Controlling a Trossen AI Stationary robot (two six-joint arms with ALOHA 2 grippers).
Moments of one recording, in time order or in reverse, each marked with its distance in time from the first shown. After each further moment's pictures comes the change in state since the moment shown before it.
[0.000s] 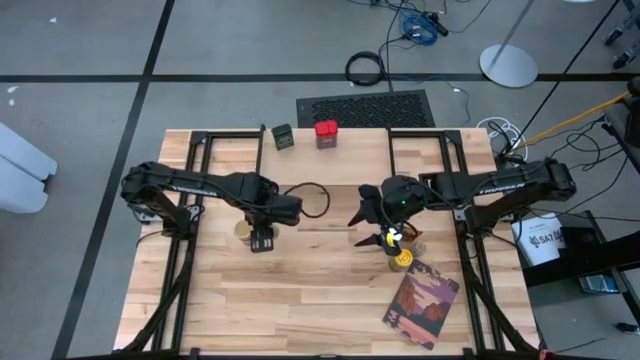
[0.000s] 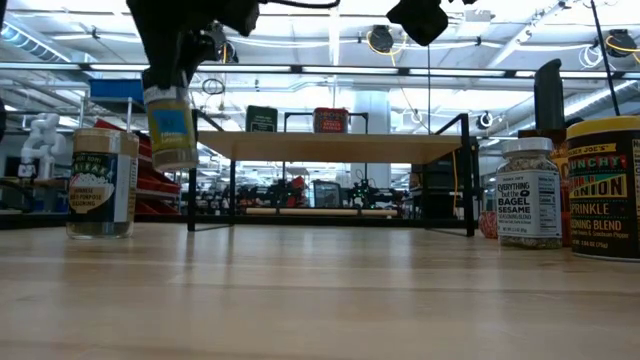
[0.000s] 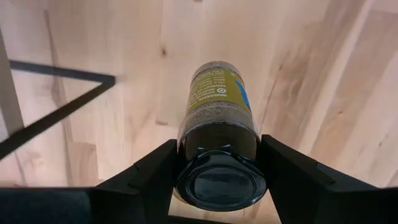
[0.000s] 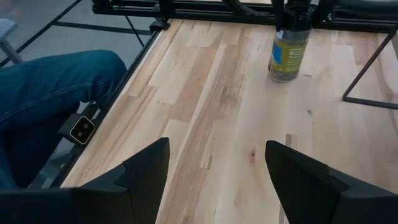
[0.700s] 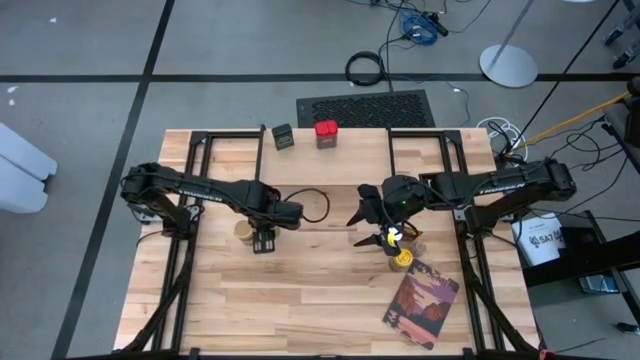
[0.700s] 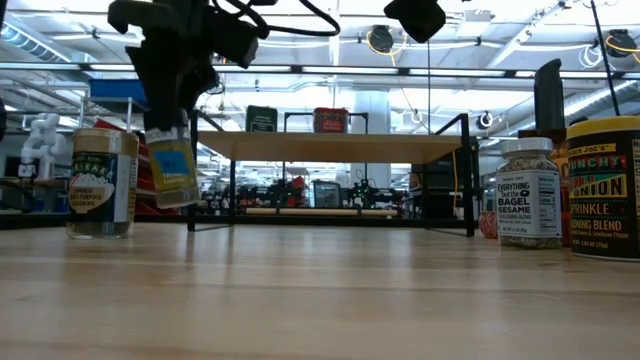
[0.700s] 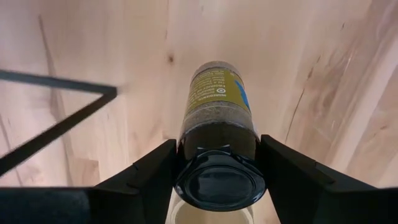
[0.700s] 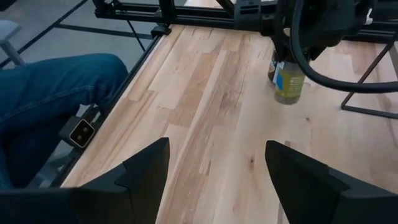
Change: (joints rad) left arm 0.003 0.000 -0.155 0.154 -0.053 0.038; right arm -0.001 0.000 0.000 0.022 0.000 -0.015
